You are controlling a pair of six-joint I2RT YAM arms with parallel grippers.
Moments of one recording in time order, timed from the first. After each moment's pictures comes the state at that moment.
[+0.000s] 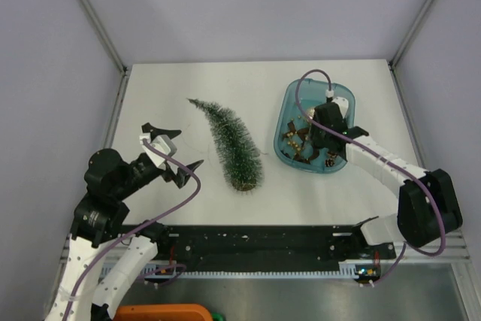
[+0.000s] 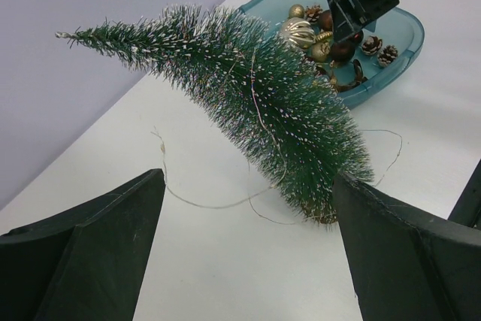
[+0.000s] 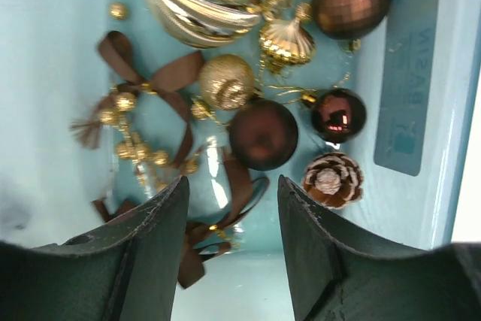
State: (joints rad) left arm -0.32 0.51 0.95 -0.55 0.52 0.32; right arm 0.41 1.35 0.88 -0.33 0.32 0.52
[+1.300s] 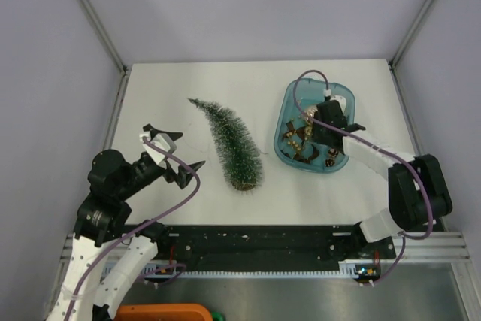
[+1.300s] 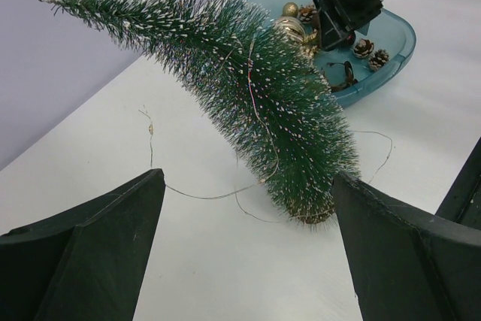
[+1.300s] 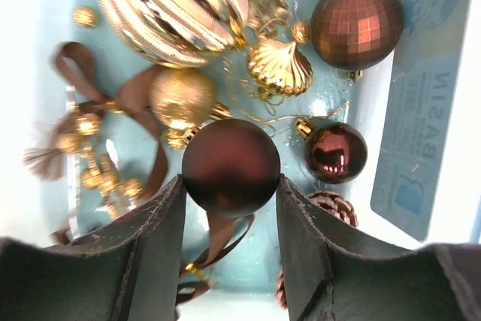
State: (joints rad) left arm -0.32 0.49 0.91 -0.53 0.51 0.25; right arm 0.34 1.52 0.88 -0.24 0.30 0.41
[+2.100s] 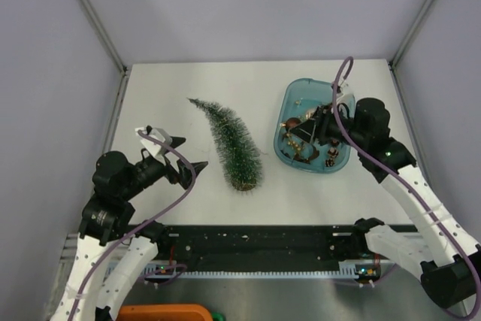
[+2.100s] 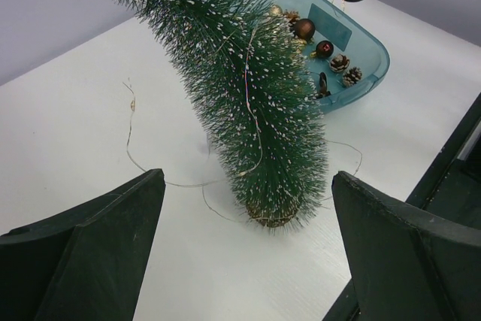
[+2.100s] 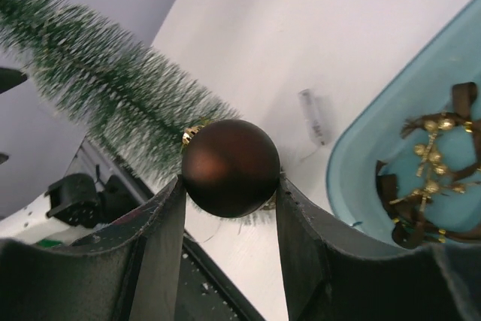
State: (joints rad) left arm -0.30 0.47 0.85 -0.49 0.51 0.05; right arm 0.36 0.94 0.94 -0.33 -0.45 0.46
